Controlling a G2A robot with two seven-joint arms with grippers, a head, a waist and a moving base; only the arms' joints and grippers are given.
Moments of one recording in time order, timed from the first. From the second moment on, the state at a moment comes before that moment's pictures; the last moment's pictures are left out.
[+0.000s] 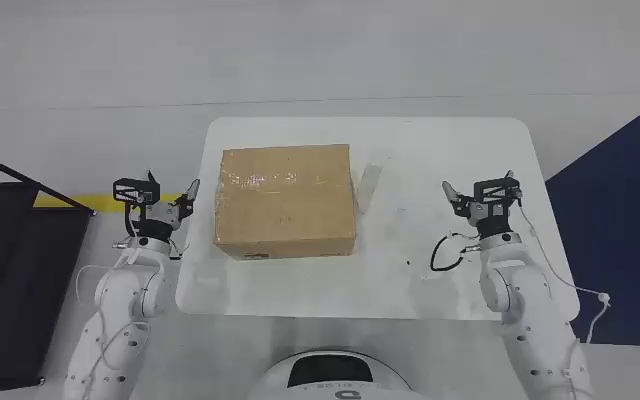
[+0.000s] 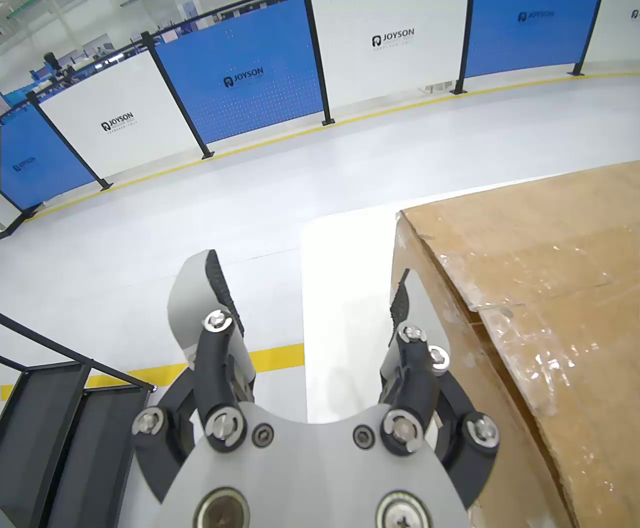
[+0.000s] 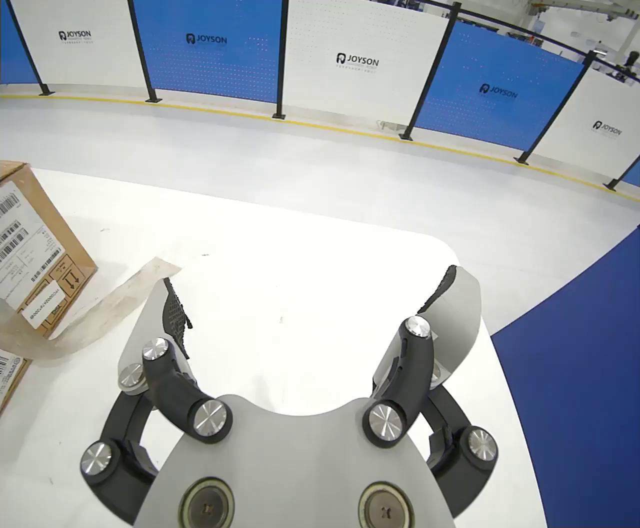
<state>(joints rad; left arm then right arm) 1.73 -1.15 -1.60 -1.80 1.33 0.00 0.00 -1.72 -1.15 1.56 -1.83 -1.37 0.01 0.02</state>
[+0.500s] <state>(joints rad) 1.73 -1.15 -1.60 -1.80 1.33 0.00 0.00 -1.73 -1.15 1.51 -1.88 -1.45 -0.01 0.03</state>
